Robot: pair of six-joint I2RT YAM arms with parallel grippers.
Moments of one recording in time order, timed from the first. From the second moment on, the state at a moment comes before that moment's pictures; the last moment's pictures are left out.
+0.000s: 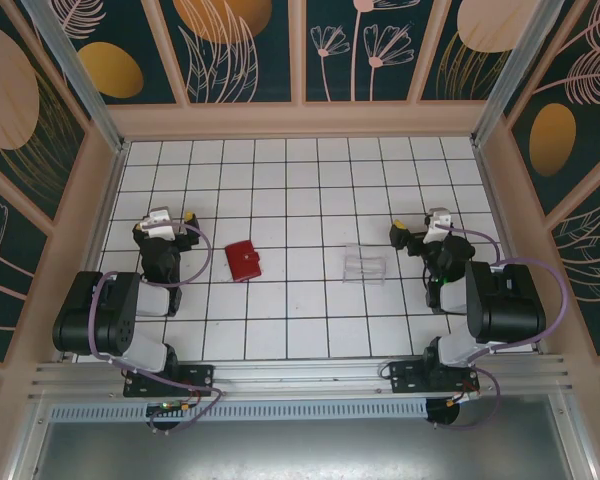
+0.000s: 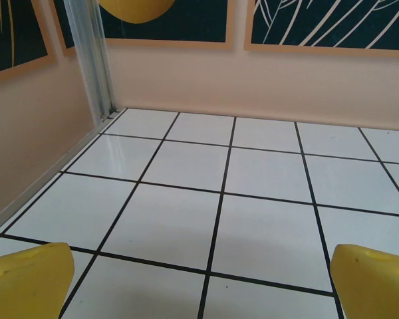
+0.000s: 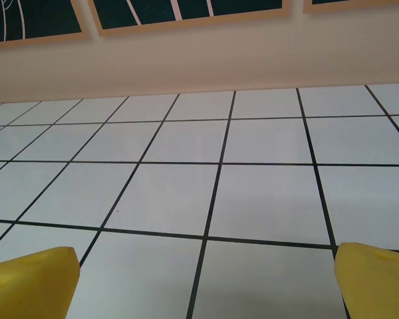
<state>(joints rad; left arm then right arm) -0.03 1.52 0.23 1.15 -0.21 -0.06 -0.07 1.53 0.21 1.16 -0.32 0.05</state>
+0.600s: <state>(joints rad) -0.03 1.52 0.23 1.15 -0.21 -0.06 -0.07 1.53 0.21 1.17 -0.32 0.05</state>
